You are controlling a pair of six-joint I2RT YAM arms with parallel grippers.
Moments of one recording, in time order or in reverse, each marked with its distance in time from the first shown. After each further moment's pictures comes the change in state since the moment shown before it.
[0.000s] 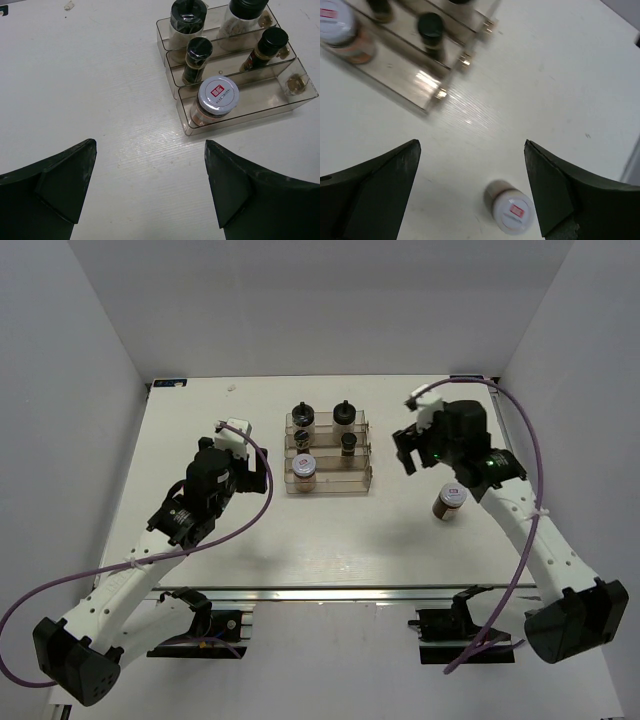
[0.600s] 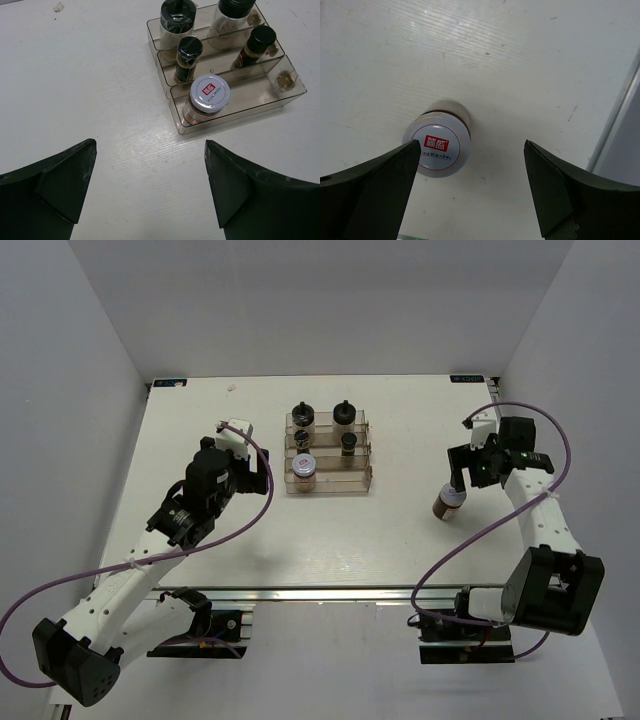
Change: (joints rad) left arm 0.000 -0.005 0.000 0.000 0.043 -0.001; right arm -0.564 0.084 -0.141 -0.127 -0.097 -0.123
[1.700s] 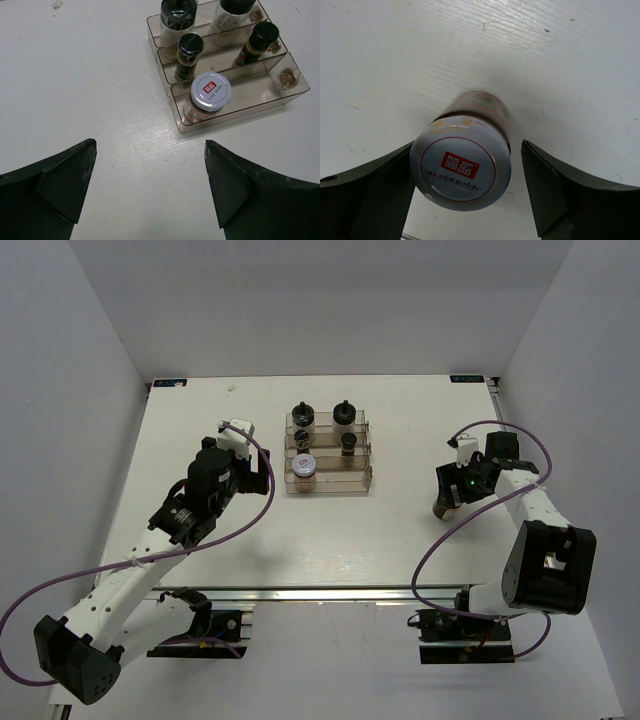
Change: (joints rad) left arm 0.000 0.013 0.000 0.000 0.000 0.000; right arm -0.005 0.128 -0.128 0.056 -0.131 -0.050
